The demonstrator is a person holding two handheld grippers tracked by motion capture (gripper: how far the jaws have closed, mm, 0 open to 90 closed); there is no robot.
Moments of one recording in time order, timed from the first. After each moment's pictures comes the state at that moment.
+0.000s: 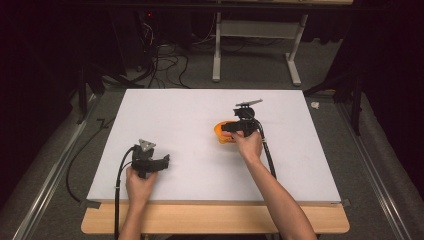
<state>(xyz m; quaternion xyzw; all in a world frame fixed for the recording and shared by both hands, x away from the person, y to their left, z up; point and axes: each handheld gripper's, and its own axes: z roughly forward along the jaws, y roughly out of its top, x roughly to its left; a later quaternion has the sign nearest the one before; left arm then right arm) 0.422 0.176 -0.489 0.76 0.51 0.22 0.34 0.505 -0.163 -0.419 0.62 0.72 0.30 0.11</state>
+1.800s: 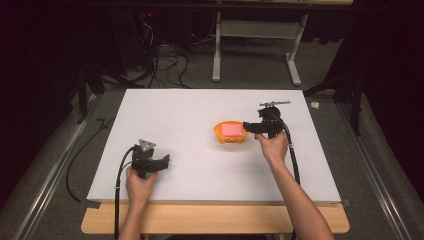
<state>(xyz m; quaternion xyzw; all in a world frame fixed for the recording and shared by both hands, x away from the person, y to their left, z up) 0.423 0.176 -0.489 0.76 0.51 0.22 0.34 0.474 -0.228 -0.394 0.59 0.72 0.33 0.18</state>
